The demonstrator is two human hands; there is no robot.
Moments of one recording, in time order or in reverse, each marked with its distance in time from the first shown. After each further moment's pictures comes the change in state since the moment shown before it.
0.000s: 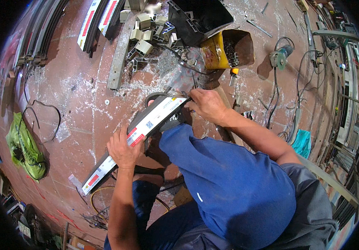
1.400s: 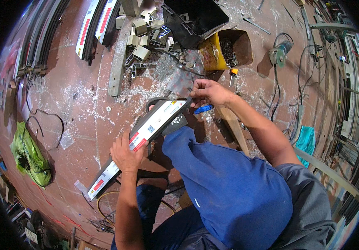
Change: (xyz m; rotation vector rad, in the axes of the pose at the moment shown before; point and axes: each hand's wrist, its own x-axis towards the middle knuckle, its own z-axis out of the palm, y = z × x) left_hand 0.005 0.004 -0.006 -0.021 -0.018 -0.014; right_hand 0.029 0.052 -0.011 1.309 -0.365 0.572
